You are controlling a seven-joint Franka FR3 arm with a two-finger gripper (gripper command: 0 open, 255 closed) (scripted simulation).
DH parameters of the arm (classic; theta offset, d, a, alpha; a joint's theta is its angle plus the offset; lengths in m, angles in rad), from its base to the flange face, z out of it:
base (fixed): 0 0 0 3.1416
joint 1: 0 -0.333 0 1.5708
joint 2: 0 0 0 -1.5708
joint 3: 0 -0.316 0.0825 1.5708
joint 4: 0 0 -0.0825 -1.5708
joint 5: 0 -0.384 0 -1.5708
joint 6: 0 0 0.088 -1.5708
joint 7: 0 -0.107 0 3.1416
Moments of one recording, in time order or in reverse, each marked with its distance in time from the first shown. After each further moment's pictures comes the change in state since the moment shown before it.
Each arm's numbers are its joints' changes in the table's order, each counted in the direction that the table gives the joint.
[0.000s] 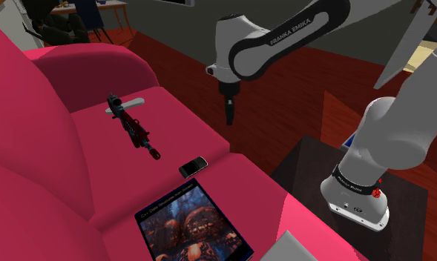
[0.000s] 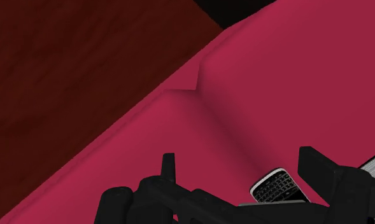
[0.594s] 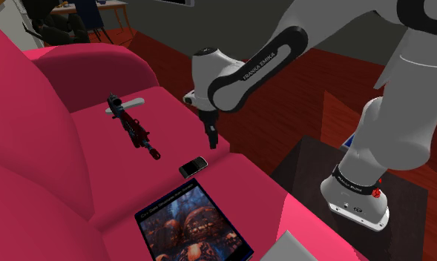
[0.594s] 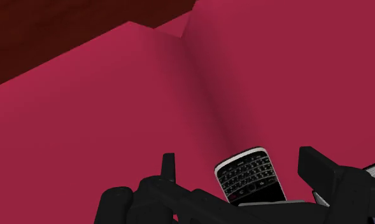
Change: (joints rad) arm -0.074 0.255 -0.070 -0.089 0.007 0.172 0.104
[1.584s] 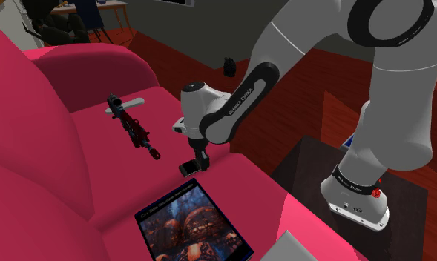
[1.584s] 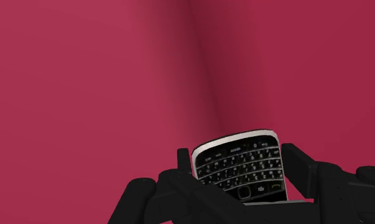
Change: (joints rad) arm -0.056 0.237 -0.036 -0.067 0.053 0.171 0.033
